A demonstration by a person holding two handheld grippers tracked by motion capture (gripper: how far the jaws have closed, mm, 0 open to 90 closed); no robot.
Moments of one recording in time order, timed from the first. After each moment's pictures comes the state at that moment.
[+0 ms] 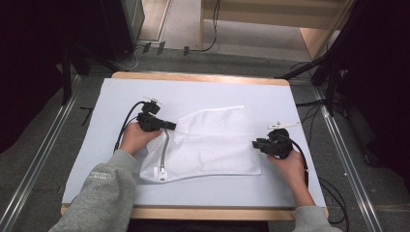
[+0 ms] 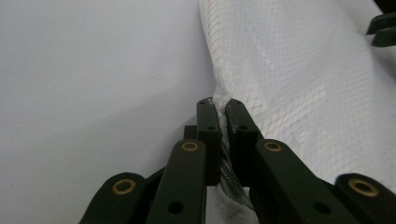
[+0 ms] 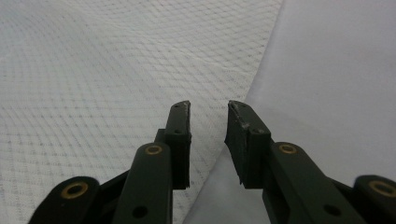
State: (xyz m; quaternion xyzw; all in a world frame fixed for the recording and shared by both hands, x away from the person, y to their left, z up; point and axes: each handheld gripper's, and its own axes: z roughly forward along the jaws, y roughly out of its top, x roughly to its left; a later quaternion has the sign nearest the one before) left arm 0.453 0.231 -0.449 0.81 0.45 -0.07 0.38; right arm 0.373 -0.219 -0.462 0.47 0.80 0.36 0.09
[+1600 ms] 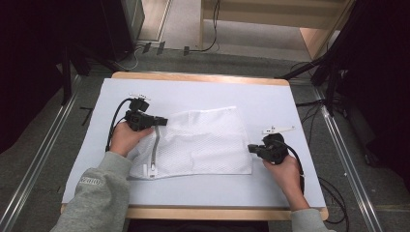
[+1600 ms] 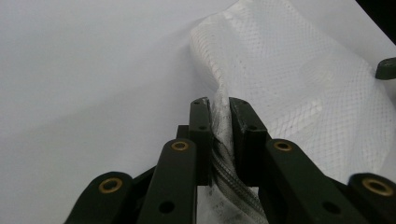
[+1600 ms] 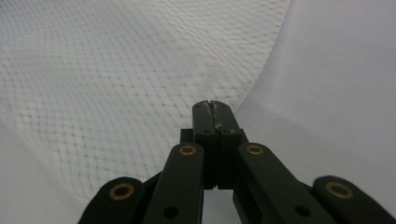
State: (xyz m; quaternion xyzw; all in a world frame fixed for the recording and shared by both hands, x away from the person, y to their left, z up) left arm 0.429 0.247 -0.418 0.80 0.47 -0.01 0.39; right arm 0.351 -0.200 -0.454 0.46 0.81 0.36 0.07
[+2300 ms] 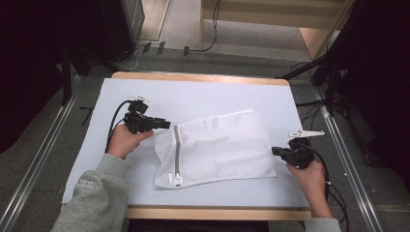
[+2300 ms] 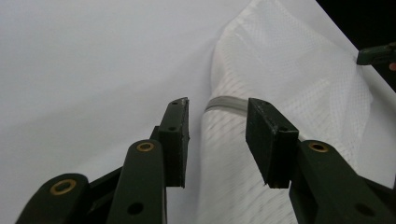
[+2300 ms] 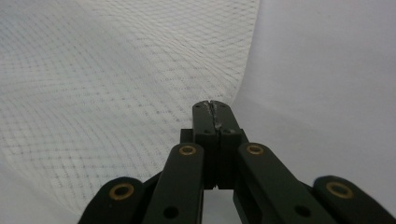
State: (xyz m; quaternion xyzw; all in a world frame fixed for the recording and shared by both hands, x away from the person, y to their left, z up) left arm 0.418 0.251 -0.413 0.79 0.46 -0.03 0.41; right arm 0.337 -0.269 -0.450 0.50 0.79 0.34 0.10
